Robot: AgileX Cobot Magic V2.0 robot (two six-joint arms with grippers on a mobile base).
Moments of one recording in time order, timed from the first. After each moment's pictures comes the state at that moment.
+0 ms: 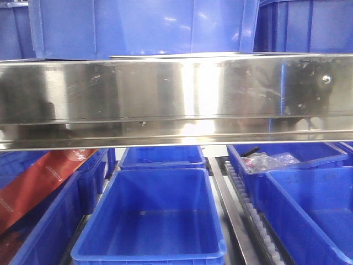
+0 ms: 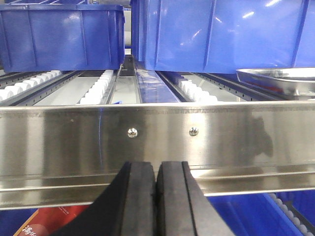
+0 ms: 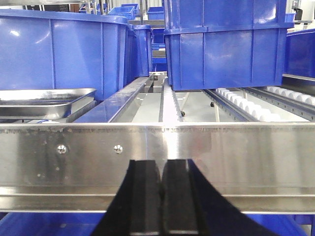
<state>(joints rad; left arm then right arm) -0.18 0.00 0.00 0.12 0.12 -0.11 -0.04 0.00 0.00 0.06 0.06 -0.01</state>
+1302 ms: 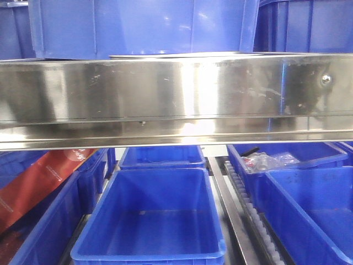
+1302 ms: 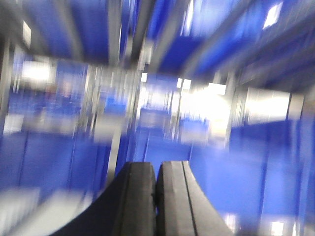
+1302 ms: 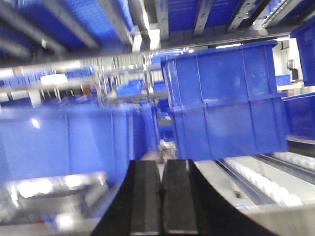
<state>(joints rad) -0.18 0.00 -0.24 0.00 -0.12 -0.11 -0.04 0.00 -0.08 0.15 -0.16 0.04</state>
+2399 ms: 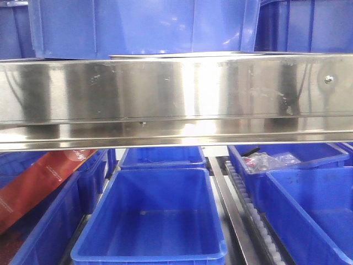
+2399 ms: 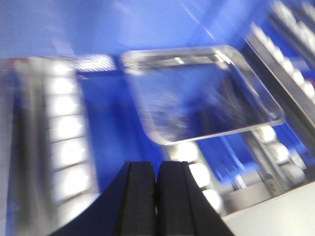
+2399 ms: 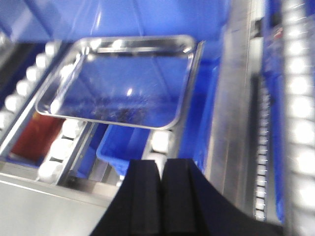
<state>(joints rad) -0.40 1.28 -1.35 -0.23 0.84 -0.04 0.06 1.21 -1.33 0.40 0.96 -0.13</state>
